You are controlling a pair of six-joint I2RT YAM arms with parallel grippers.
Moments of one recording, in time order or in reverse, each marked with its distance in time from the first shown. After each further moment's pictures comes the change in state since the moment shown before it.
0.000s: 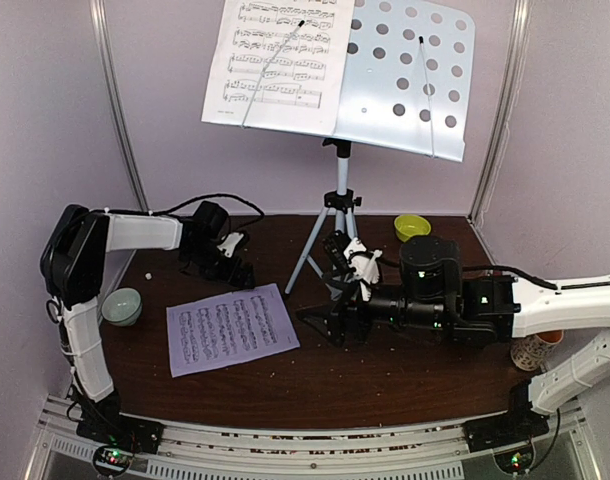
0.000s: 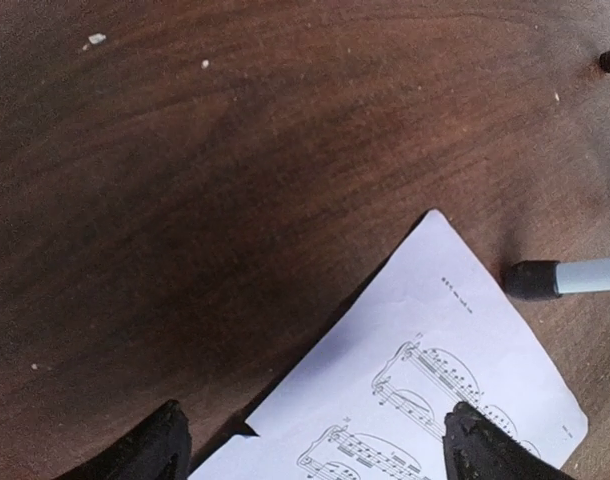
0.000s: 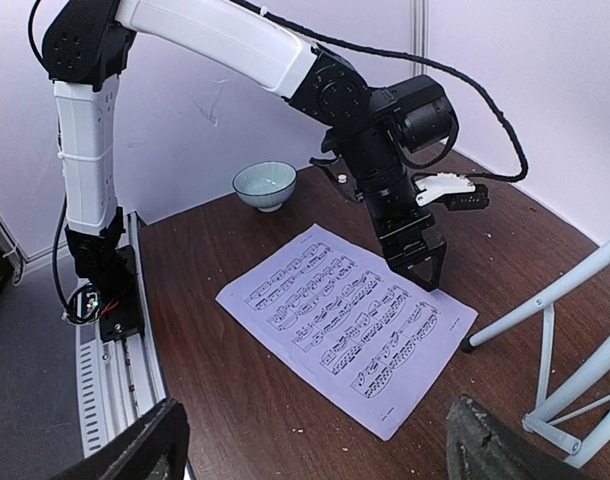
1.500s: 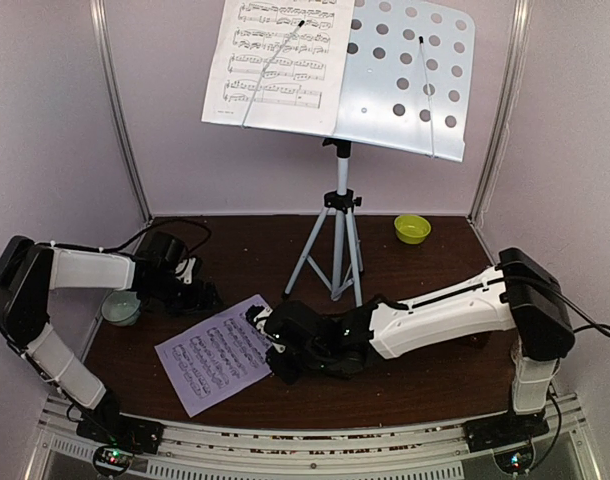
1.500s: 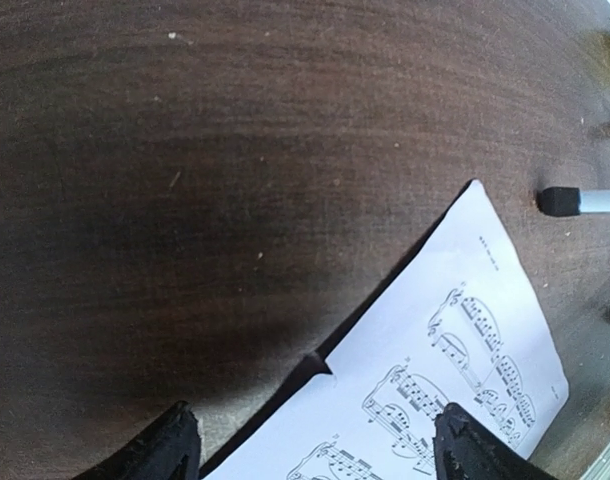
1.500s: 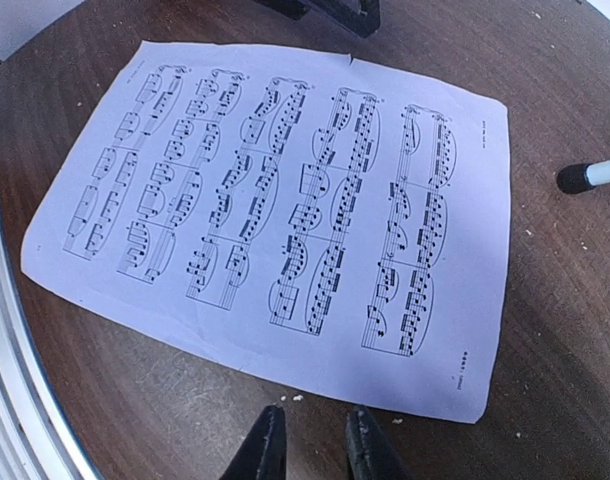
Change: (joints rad) left arm 0.092 -0.397 -0.542 0.208 0.024 -0.351; right arm 0.092 0.657 0.364 -0.254 0.167 0.186
